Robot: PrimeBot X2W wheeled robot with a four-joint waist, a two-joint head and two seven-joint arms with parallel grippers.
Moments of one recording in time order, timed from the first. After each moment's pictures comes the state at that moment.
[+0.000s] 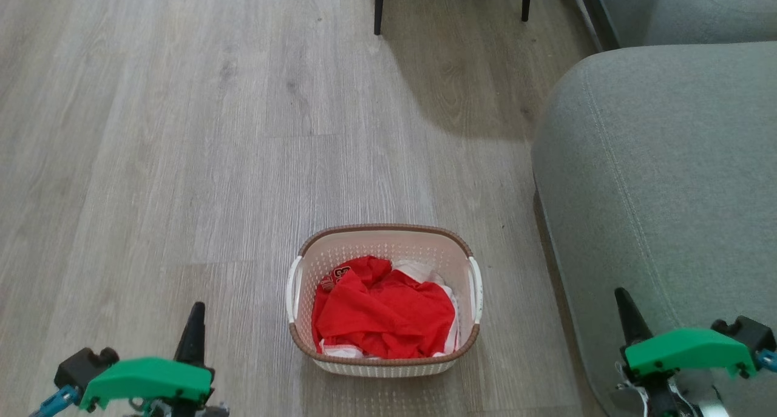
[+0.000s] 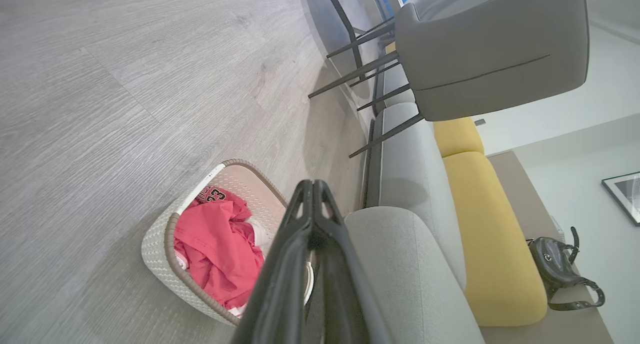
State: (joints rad) left arm 0.06 0.05 -0.02 0.28 -1.10 -0.06 -0.04; right arm 0.00 -0.05 -0.01 0.29 1.12 0.13 -0.05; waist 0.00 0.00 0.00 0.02
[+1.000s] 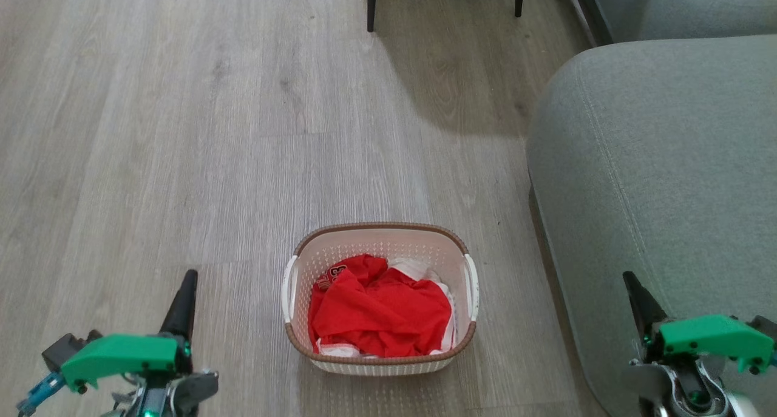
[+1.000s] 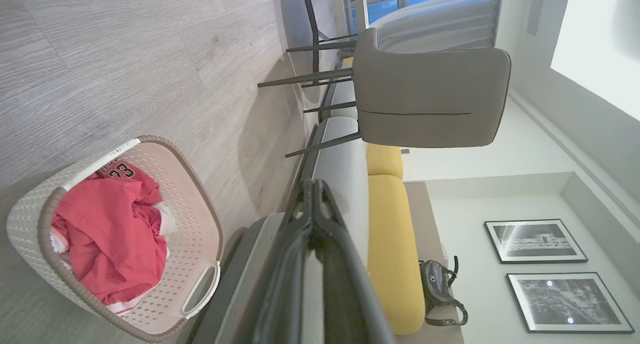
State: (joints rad) left arm -0.01 0.05 0.02 0.28 -1.44 -0.10 0.04; right arm -0.04 -0.05 -0.07 0.28 1.44 0.13 0.03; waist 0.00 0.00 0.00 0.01
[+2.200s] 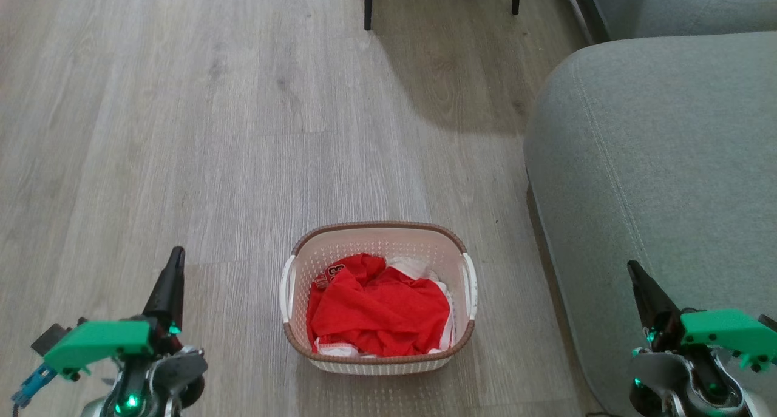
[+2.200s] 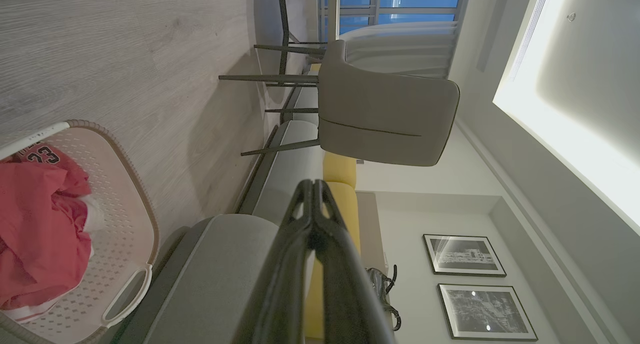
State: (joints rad) left arm -0.06 0.05 0.06 0.28 -1.62 -0.12 0.09; right arm -0.06 -0.05 -0.11 0.28 1.62 0.13 0.09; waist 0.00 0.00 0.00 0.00
